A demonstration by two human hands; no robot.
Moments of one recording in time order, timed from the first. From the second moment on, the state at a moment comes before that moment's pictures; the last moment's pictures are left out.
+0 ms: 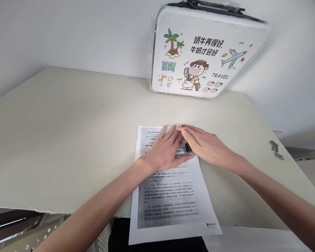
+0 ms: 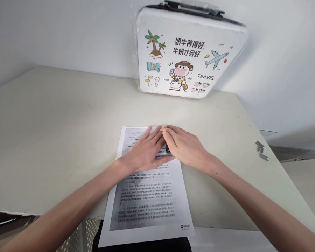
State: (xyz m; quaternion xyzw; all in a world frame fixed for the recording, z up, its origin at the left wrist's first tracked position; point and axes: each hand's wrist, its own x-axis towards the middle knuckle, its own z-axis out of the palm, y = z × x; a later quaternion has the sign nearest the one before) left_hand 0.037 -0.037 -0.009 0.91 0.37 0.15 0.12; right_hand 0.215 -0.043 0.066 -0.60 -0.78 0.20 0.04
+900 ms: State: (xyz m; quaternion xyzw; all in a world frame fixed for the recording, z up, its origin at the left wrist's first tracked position) left_hand 0.036 -0.039 -0.004 0.91 0.37 0.16 0.13; right_hand 0.212 -0.042 0.053 -0.59 -0.79 0.13 0.04
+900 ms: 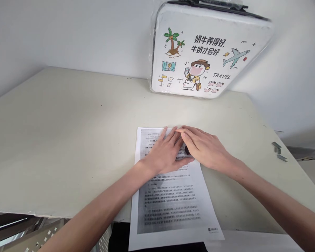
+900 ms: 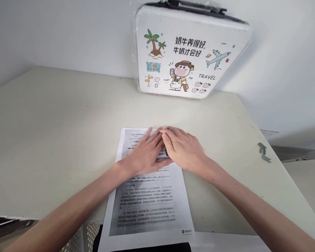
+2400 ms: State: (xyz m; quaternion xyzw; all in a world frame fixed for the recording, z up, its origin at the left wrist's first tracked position) left_hand 0.004 -0.029 0.015 0.90 0.40 0.08 0.14; right_hand 0.299 -0.066 -0.004 -0.45 -0.83 0.09 0.32
